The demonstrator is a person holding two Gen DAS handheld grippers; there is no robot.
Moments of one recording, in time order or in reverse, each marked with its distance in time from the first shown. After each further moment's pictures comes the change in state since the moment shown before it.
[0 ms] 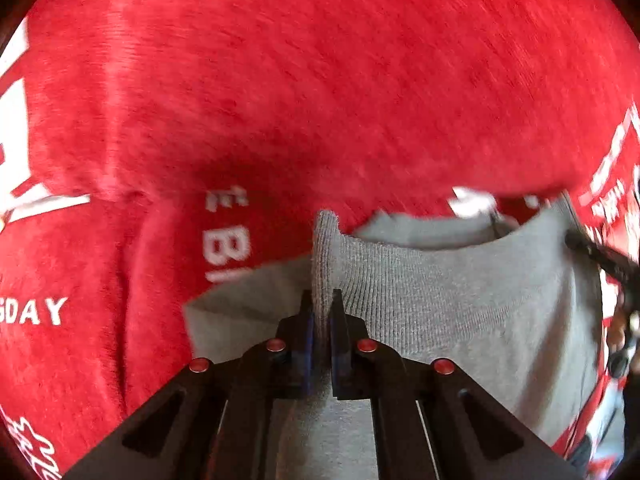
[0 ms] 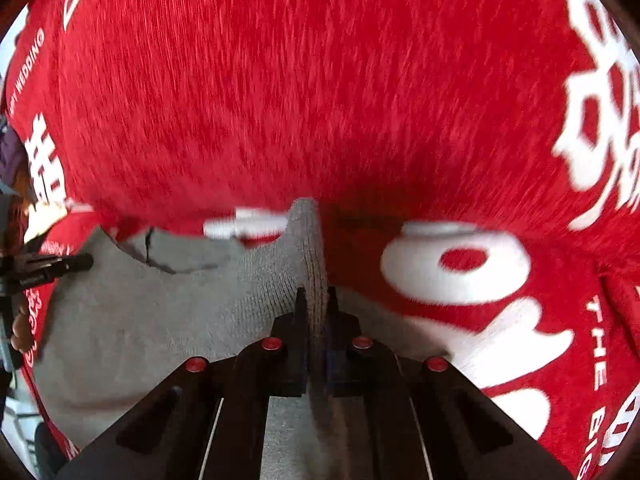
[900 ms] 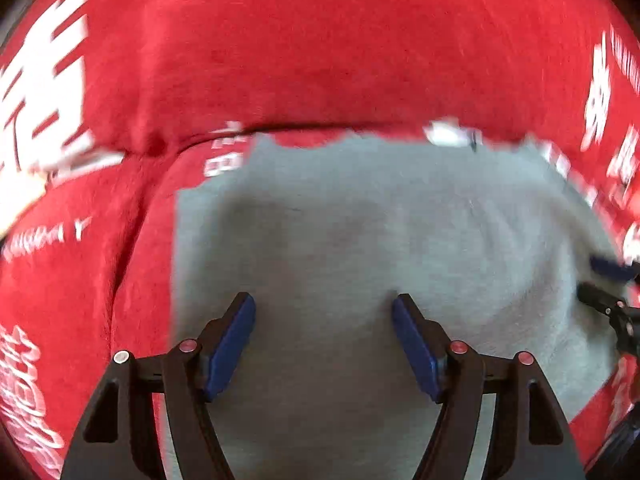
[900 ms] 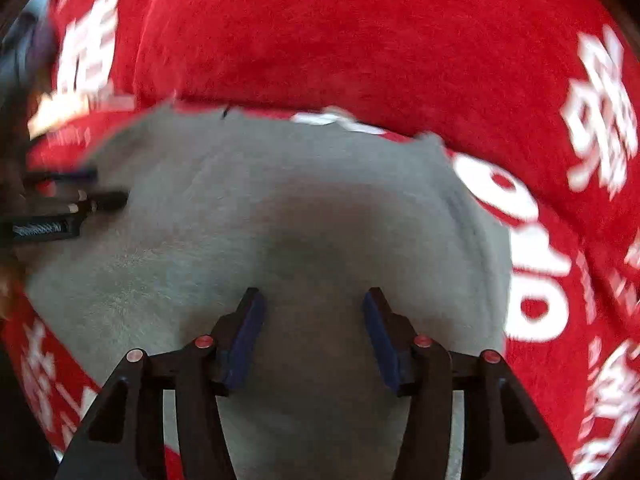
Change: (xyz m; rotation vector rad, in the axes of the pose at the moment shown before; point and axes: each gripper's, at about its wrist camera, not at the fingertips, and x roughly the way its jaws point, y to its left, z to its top) left arm -0.027 -0.031 -0.108 0.030 -0.101 0.148; right arm -0.021 0.093 -0.107 -0.164 0.054 -0.092
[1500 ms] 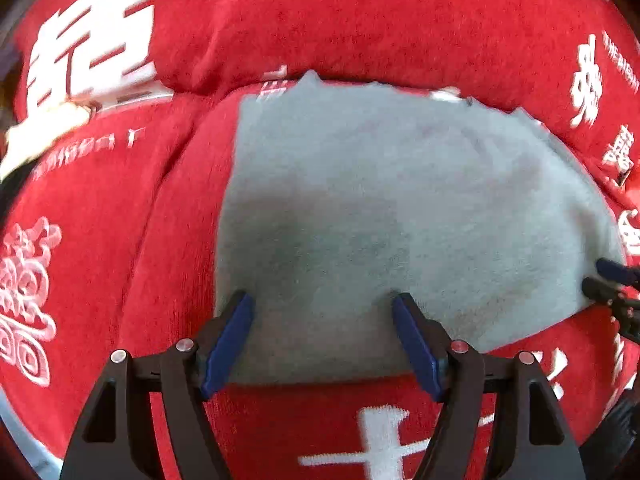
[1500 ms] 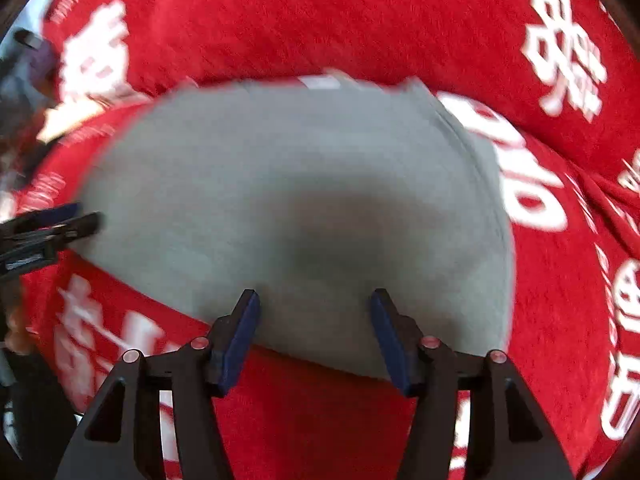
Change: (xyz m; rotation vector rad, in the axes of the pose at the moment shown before) left arm -0.046 0.004 -0.089 -0.045 -0.016 -0.010; right arm -0.031 0.025 -0.078 0.082 0.065 -0.024
